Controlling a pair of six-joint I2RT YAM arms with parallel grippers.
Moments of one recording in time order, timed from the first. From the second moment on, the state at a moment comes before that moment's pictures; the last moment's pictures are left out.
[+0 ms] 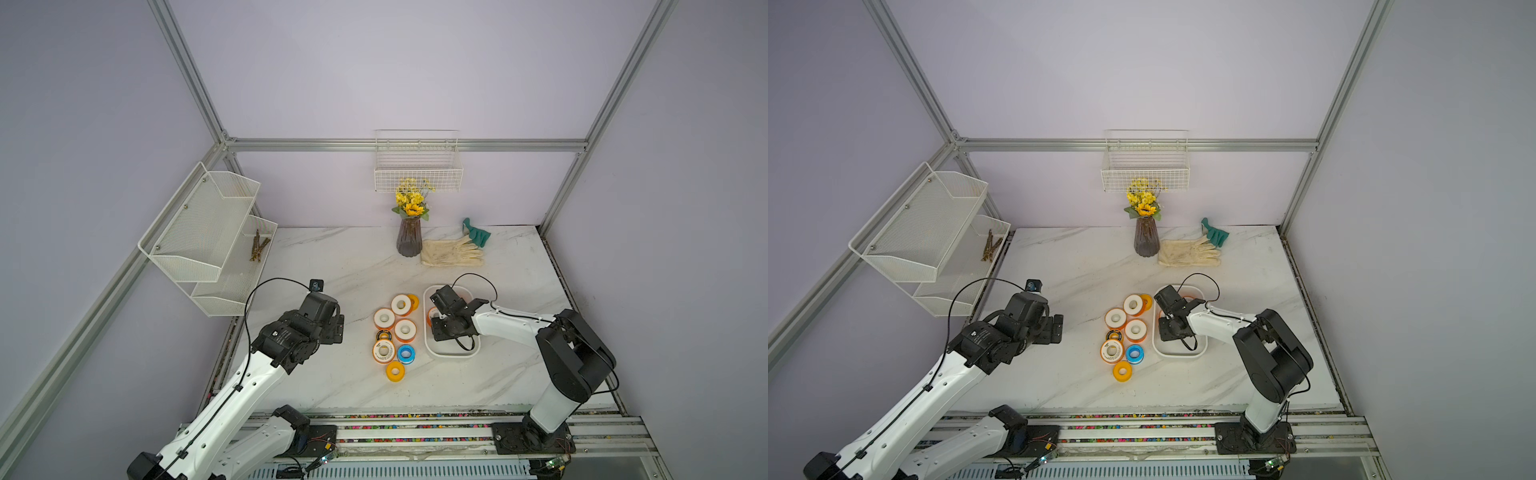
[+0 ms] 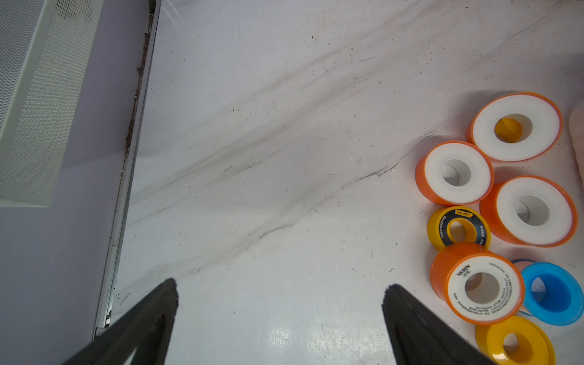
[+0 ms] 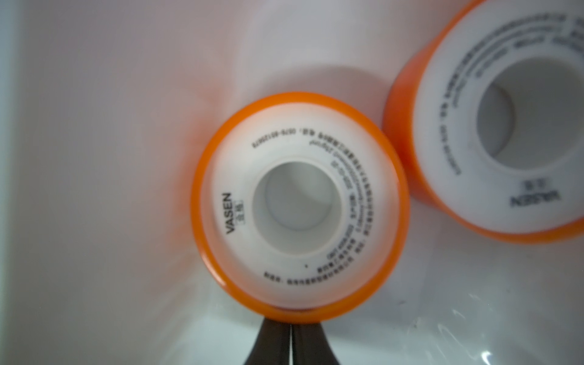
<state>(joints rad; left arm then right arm) -0.49 0.93 0.94 -0.97 -0.46 -0.33 0.62 1.70 0.97 -0.46 0.07 0.45</state>
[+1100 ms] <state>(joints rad) -0.49 0.99 0.94 -0.86 -0.21 -0.39 0.62 0.95 0.48 0.01 0.35 0.46</state>
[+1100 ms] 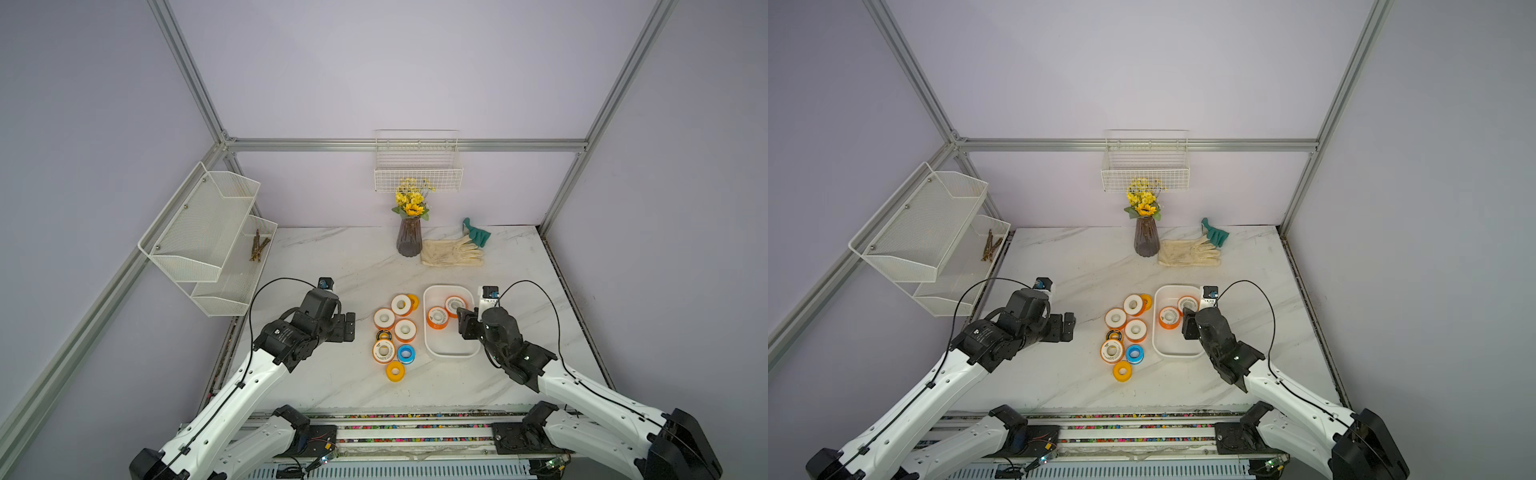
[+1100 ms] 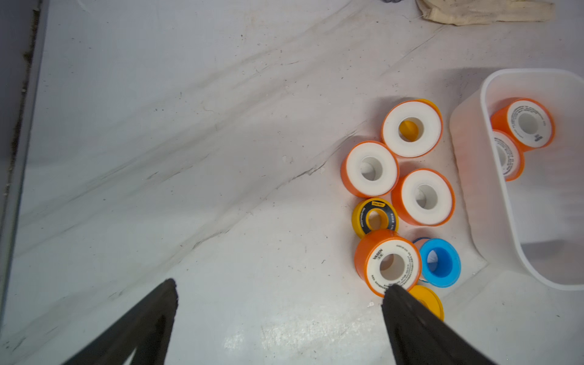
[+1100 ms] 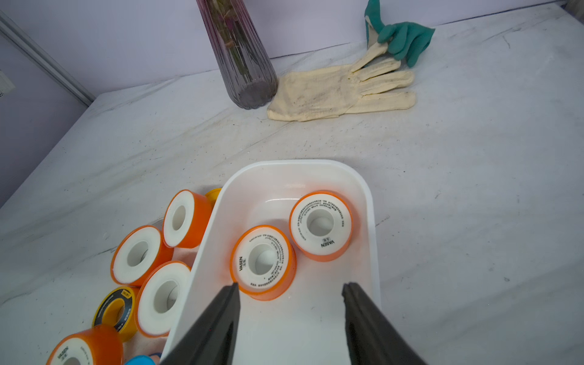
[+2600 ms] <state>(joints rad) -0.58 1.93 1.37 -0.49 0.10 -0.26 0.62 0.89 0.42 0.08 0.43 0.50</state>
